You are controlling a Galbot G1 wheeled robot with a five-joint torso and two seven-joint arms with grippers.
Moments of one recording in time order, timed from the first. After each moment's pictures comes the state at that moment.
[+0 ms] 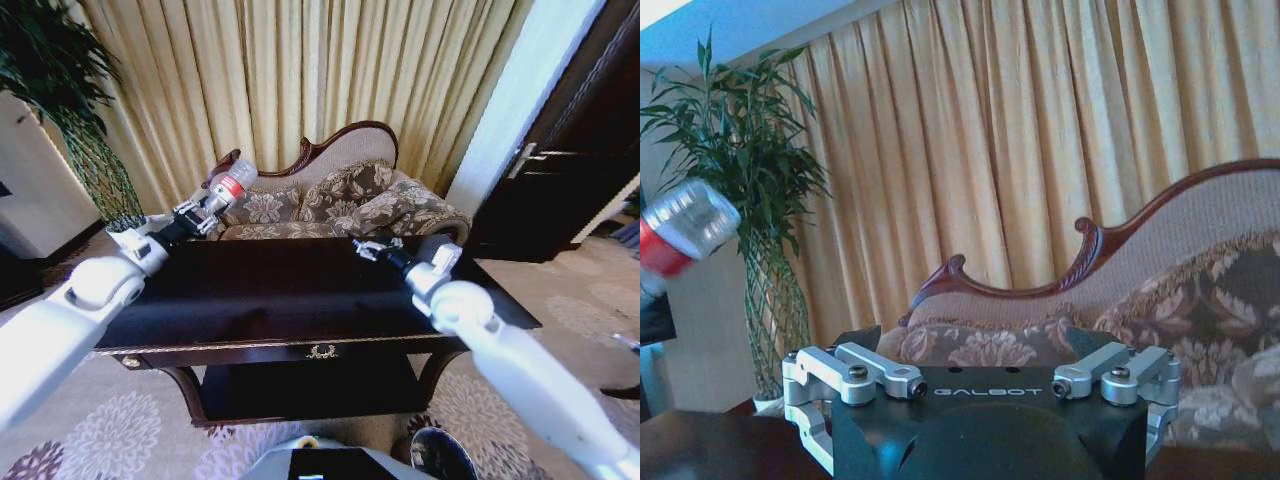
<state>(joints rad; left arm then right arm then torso) 0.65 -0.51 -0.14 -1.81 -0.60 -0.07 0.19 -0.80 0.69 0.23 2.01 1.17 -0.28 0.15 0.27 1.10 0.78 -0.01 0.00</state>
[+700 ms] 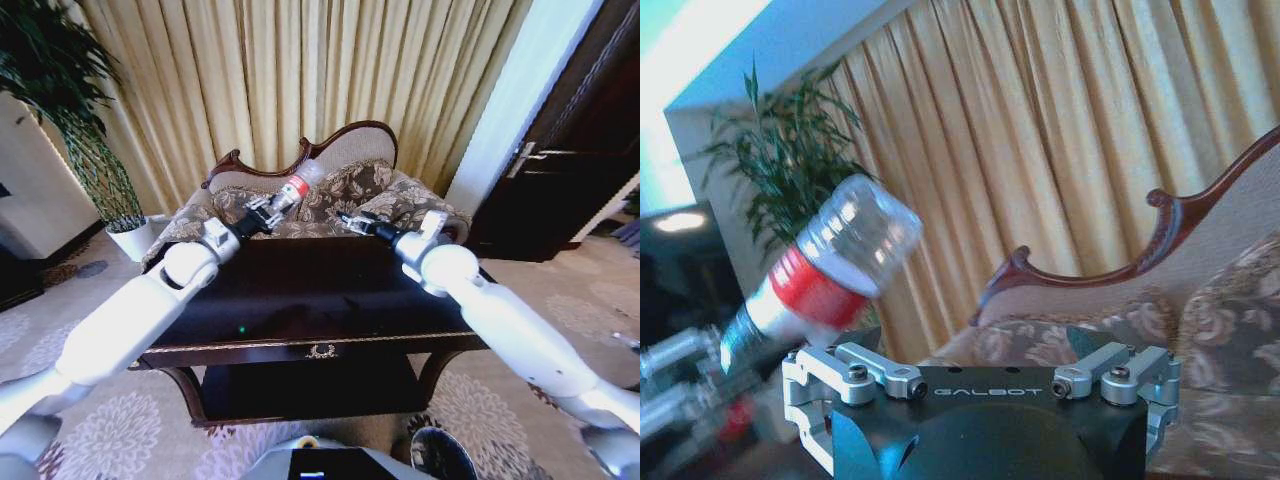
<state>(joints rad) 0.41 -0.76 0.16 -1.82 -0.55 0.03 0.15 -0.51 0.80 0.02 1.89 1.37 -0.33 0.16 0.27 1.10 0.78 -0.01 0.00</state>
